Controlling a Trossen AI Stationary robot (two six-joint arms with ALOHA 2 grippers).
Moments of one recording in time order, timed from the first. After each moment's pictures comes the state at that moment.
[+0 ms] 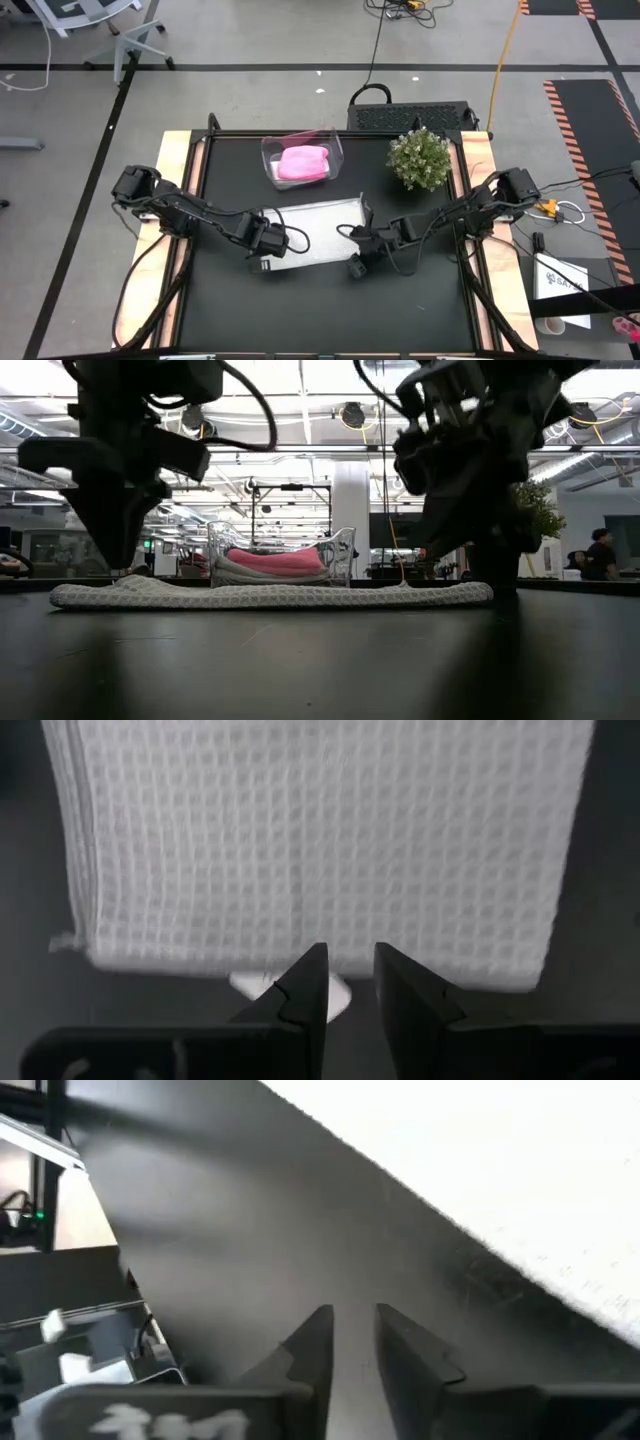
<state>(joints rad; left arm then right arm) -0.27 1.61 0.98 -0.89 -0.09 -0.44 0.26 1.63 0.80 -0.01 -0.17 1.22</state>
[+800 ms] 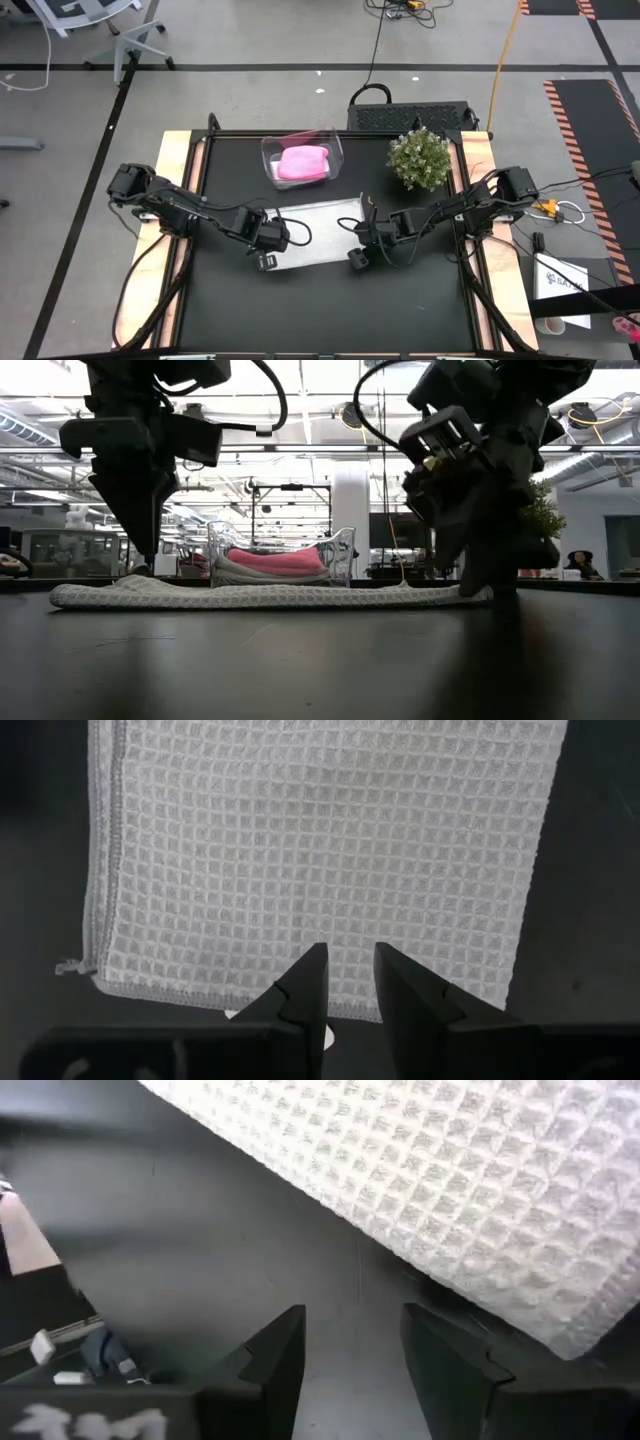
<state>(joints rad) -0.24 1.56 0.98 -0.81 -0.10 -0.50 0.18 1.63 0.75 -0.08 -0.26 1.28</state>
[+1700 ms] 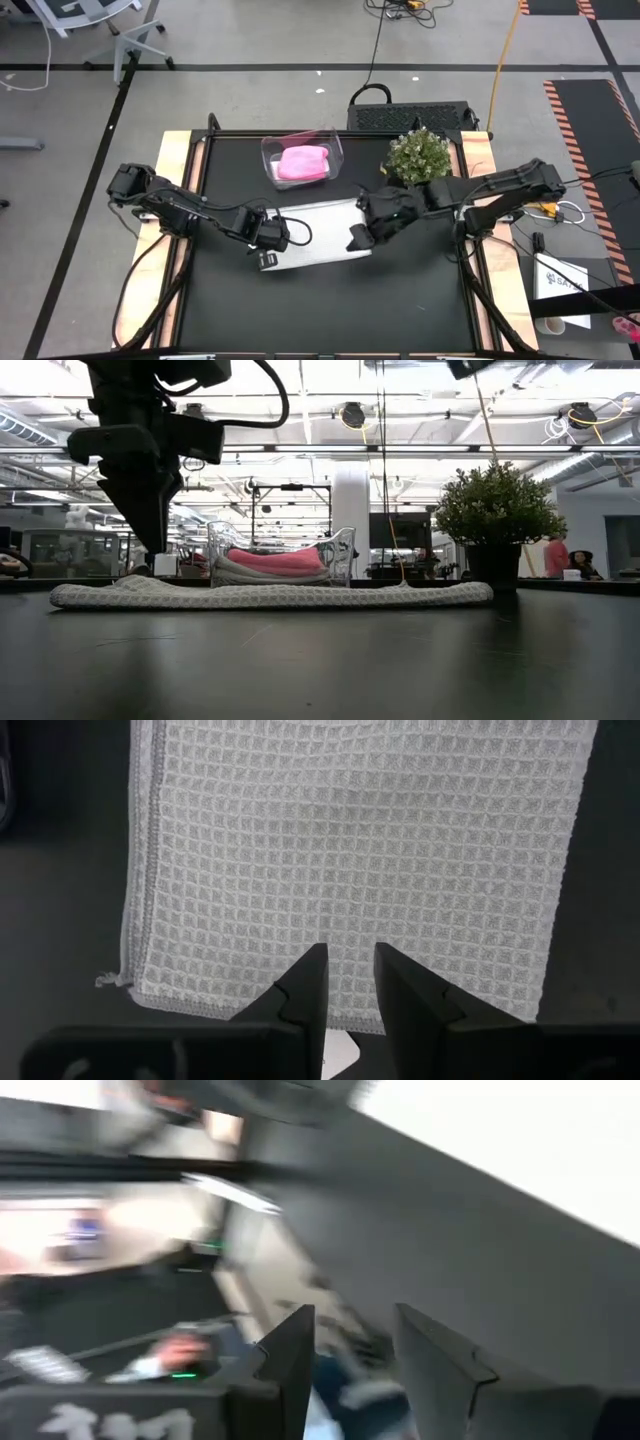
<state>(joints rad) -0.24 1.56 0.98 -0.81 -0.16 -0.48 0.18 1.40 1.28 -0.55 -0.24 1.33</state>
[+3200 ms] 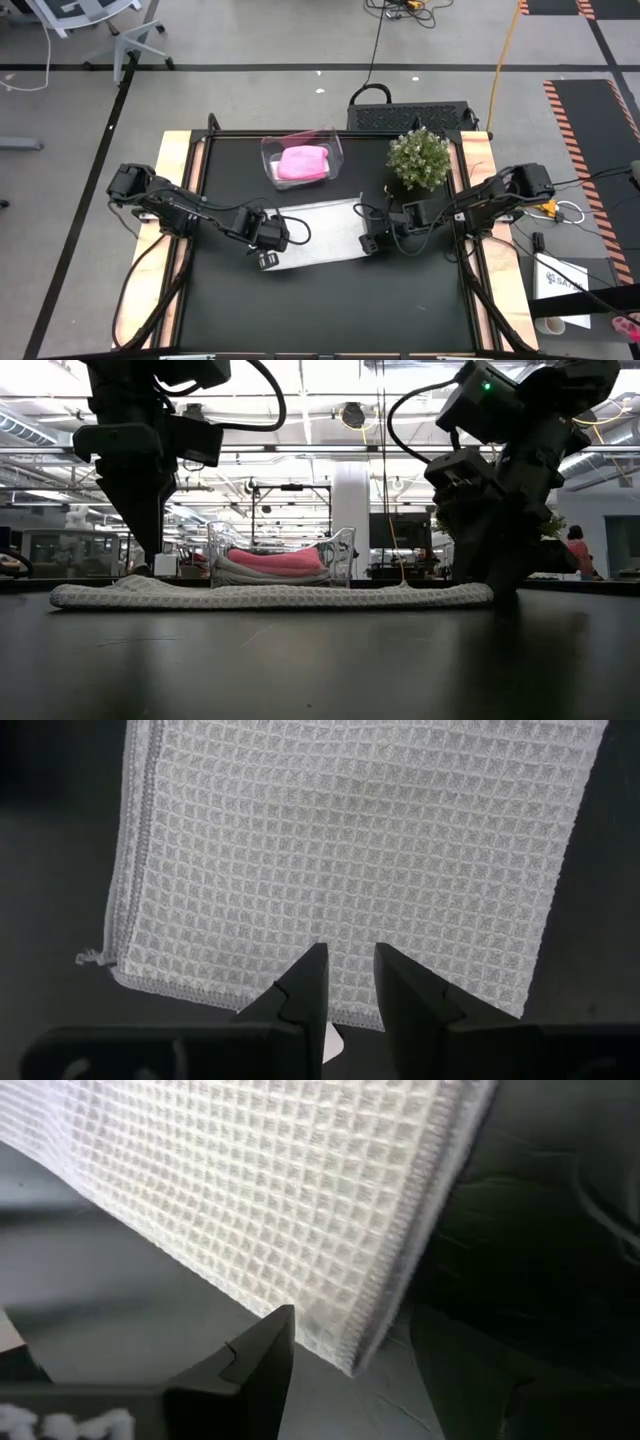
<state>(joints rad) -0.24 1.56 0.98 -0.81 -0.14 -0.56 0.10 1.52 0.58 -0.08 -0.14 1.29</state>
